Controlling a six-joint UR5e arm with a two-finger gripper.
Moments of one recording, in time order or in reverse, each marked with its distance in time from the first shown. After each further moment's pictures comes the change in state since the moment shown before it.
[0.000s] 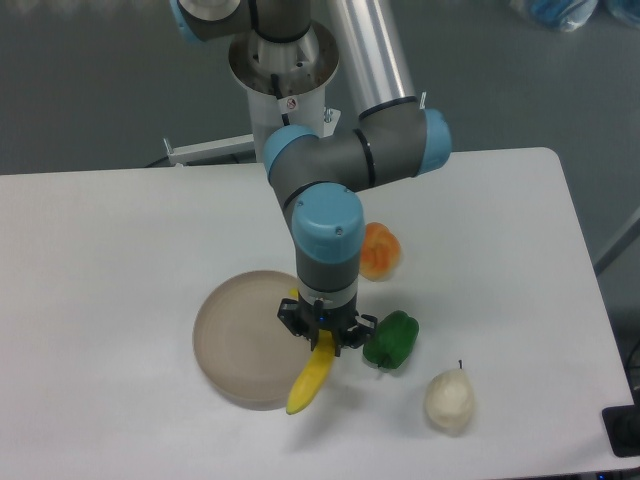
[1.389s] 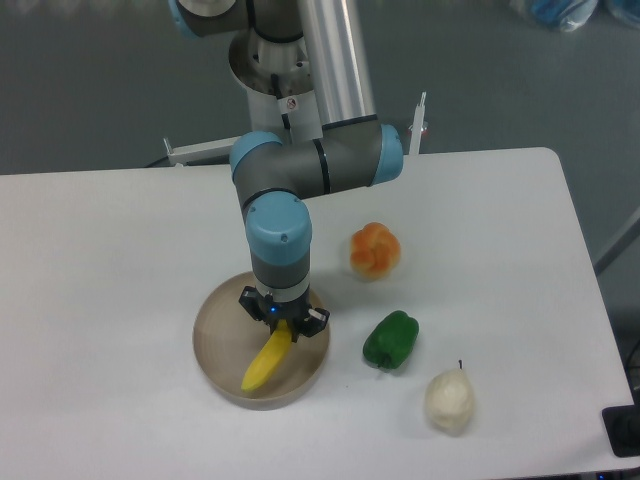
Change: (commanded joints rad) arm -0.052 -0.012 -0.092 0.040 0.002 0.023
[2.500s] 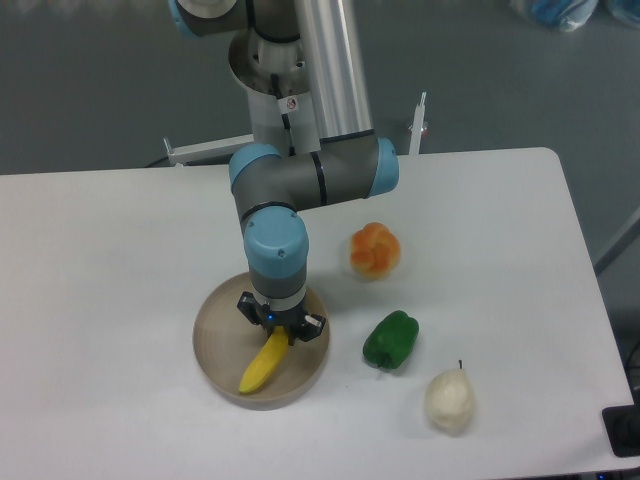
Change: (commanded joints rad) arm -0.002 -0.028 0.011 0.000 0.003 0.002
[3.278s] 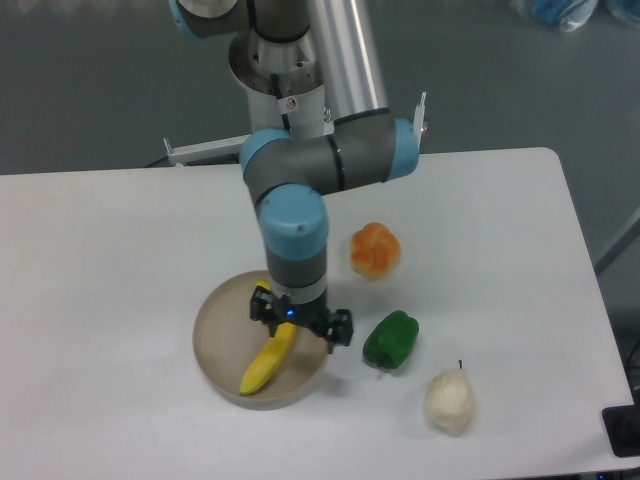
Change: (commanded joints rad) arm 0.121 0.104 0.098 -0.011 -0.003 0.018
